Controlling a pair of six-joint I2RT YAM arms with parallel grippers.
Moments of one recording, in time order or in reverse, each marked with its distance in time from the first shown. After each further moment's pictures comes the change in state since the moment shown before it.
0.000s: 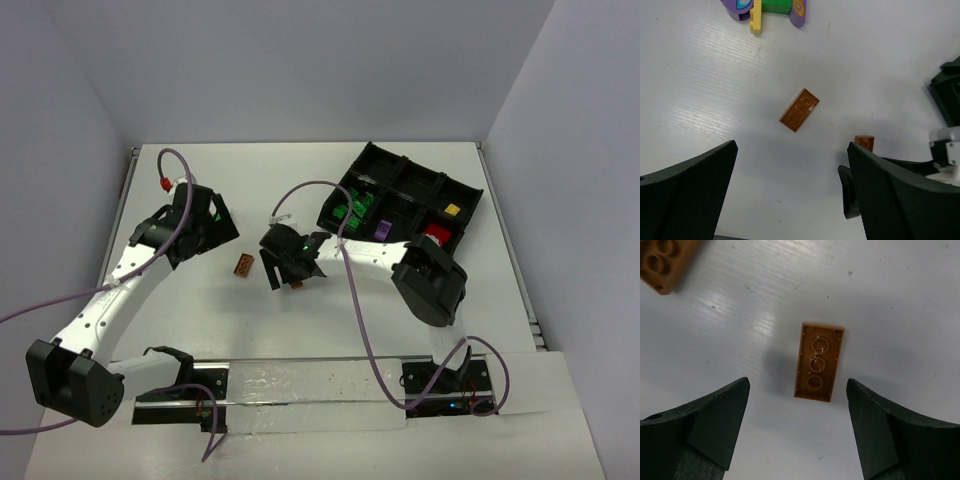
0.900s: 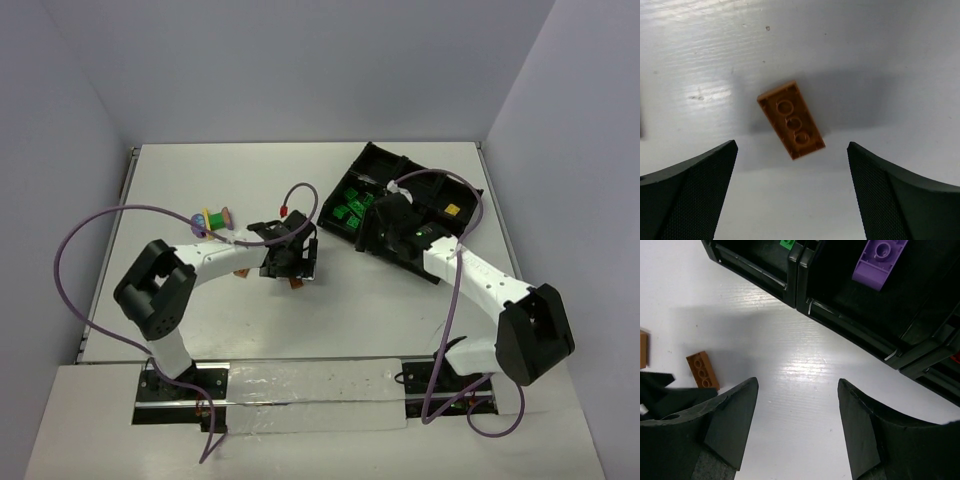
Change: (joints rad) left arm -0.434 0.580 0.055 0.234 0.114 0.039; right arm -0.503 -0.614 -0.466 0.043 -0.114 0.039
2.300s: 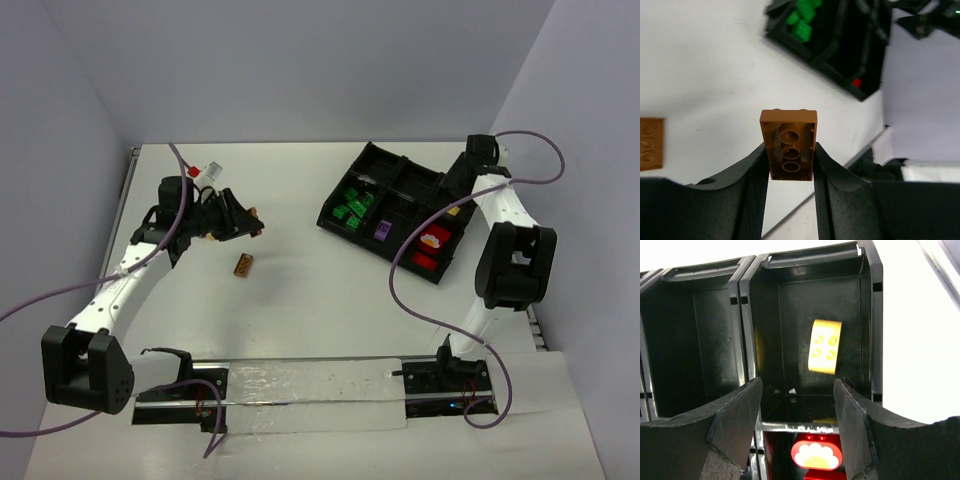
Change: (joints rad) left arm 0.599 -0.530 -0.192 0.261 0.766 0.024; right arm -0.661 0.450 0.486 -0.036 0.058 -0.139
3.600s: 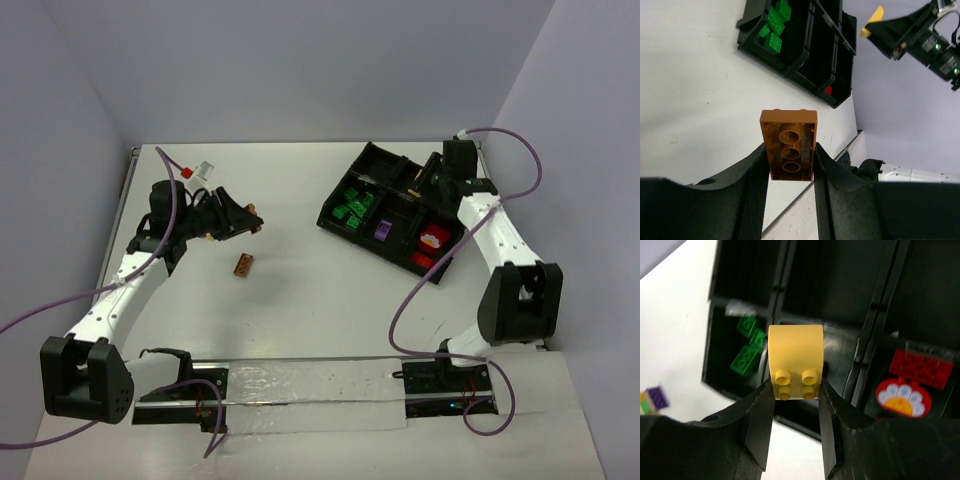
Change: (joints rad) left arm 0.032 -0.048 -0.075 0.153 0.082 -0.111; right arm 0.188 -0.275 -0.163 0.044 -0.200 0.069
